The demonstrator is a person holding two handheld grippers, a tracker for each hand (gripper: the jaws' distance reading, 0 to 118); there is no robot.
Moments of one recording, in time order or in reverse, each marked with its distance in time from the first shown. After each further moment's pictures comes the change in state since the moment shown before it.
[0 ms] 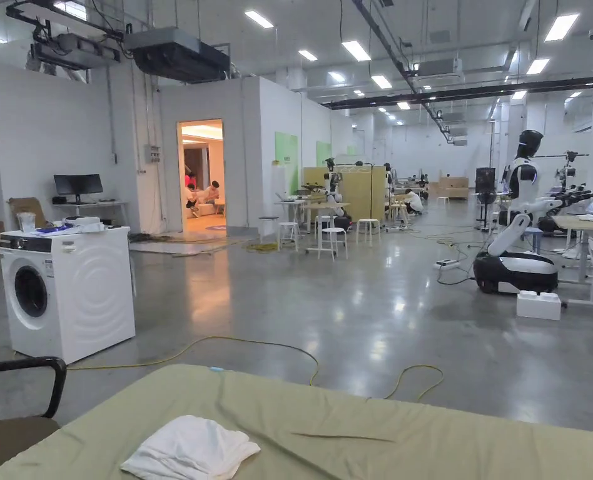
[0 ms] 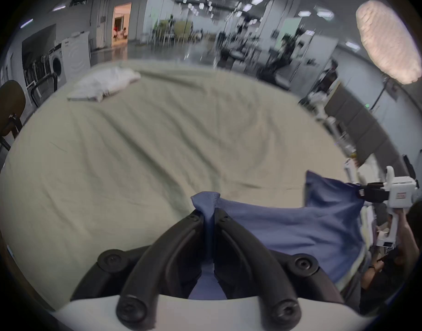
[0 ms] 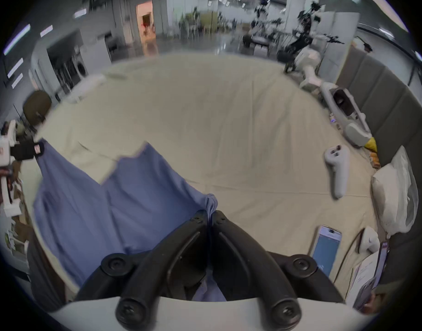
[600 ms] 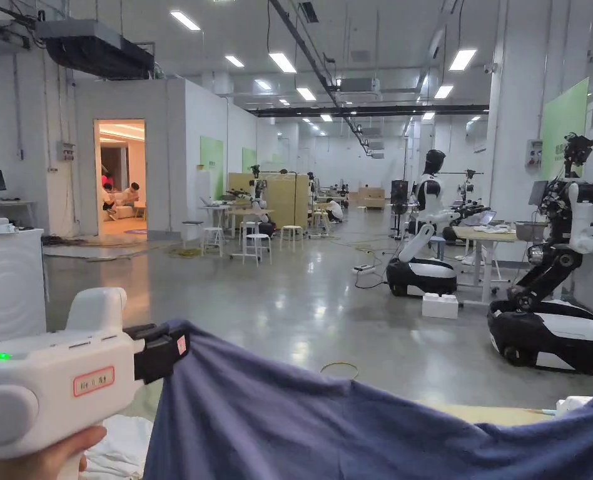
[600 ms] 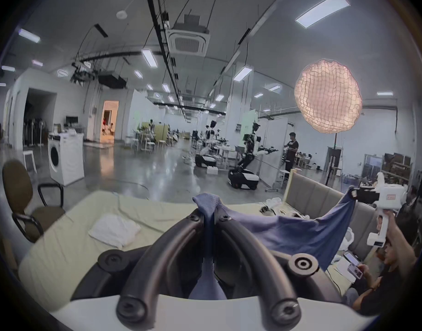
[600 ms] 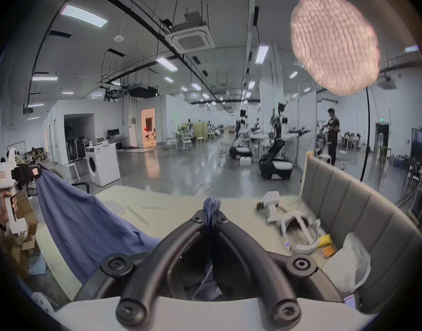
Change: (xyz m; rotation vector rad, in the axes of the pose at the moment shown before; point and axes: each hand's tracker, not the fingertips) left arm 0.052 0.161 0.291 0.671 -0.079 -0.170; right arm -0.018 0.137 0.303 0.729 -0.054 -0.031
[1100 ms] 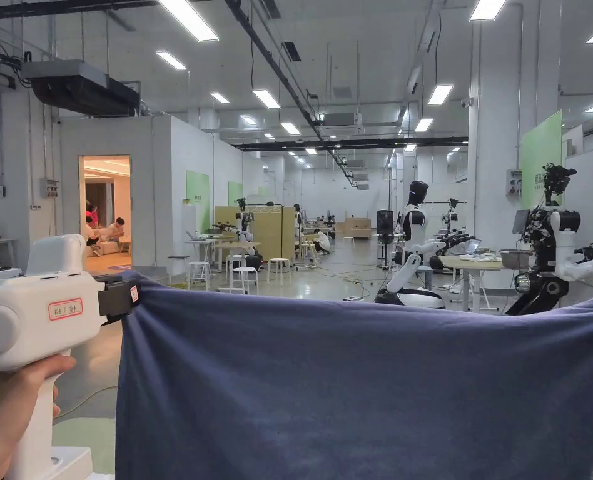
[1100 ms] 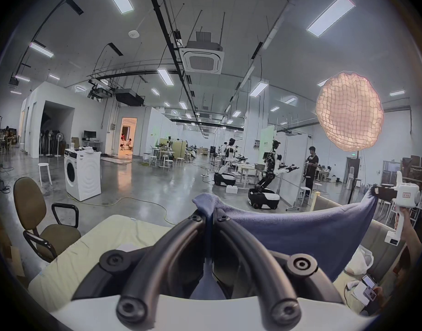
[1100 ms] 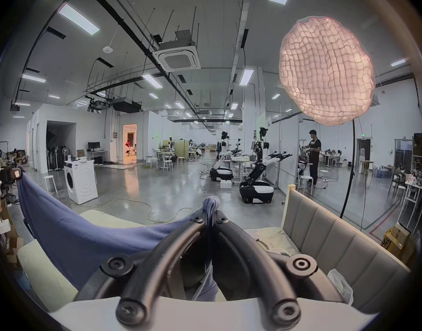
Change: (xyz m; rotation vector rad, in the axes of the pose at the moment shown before) left arm -0.047 0.087 -0.075 0.100 0.126 0.004; right arm 0.021 0.099 -0.078 0.110 -0.132 0.017
